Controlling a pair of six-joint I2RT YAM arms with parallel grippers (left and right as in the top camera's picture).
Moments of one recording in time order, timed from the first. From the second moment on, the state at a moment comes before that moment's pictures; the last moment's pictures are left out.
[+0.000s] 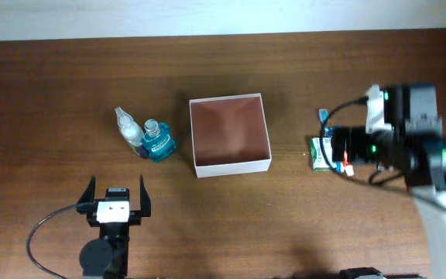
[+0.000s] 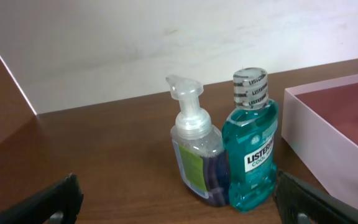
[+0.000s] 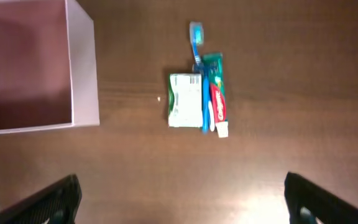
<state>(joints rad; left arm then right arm) -0.06 0.01 0.01 -0.07 -0.12 0.18 0.04 1.29 1.51 -1.33 0.02 0.05</state>
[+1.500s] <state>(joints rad) -0.06 0.01 0.01 -0.07 -0.12 0.18 0.06 1.74 1.15 -0.86 -0.01 -0.01</state>
